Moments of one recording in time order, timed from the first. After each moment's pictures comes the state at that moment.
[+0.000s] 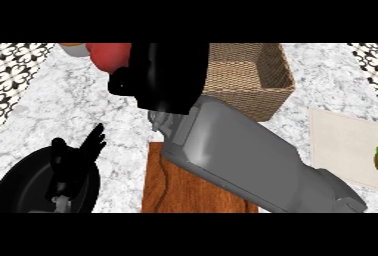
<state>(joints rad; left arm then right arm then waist) 0.02 0.30 -0.16 -1.48 0.19 0.10 0.28 -1.20 -0.01 0.50 -1.37 0.88 -0.38 1.18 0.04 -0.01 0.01</state>
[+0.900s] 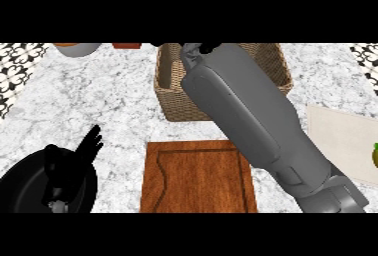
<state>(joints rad) 0.06 0.30 -0.14 -1.51 0.18 0.09 0.23 -1.29 0.00 0.24 -0.97 0.81 -0.45 1.00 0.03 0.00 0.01</state>
